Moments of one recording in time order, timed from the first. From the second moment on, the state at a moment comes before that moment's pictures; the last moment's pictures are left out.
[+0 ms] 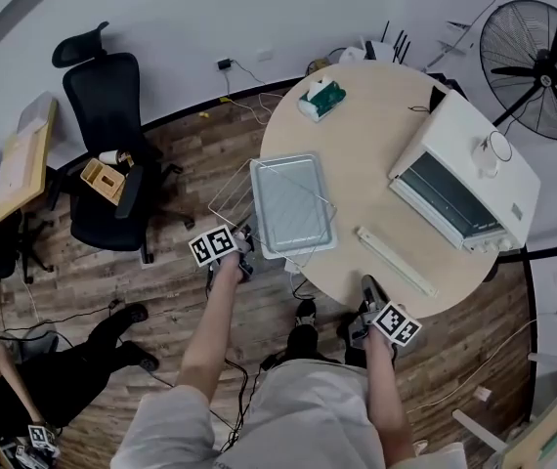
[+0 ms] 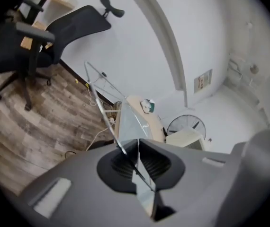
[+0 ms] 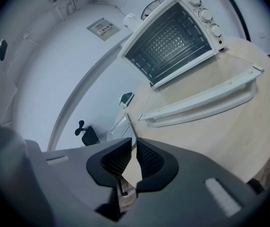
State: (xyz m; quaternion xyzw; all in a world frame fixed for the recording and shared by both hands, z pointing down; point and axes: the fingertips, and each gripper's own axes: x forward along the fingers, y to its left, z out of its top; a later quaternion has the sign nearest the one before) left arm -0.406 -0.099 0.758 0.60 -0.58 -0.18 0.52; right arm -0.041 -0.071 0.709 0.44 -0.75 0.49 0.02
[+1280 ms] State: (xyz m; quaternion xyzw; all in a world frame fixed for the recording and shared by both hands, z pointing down) left arm -0.394 -0.120 0.807 0.59 -0.61 0.00 0.53; right arm -0.005 -0.071 0.709 0.46 -0.74 0.49 0.02
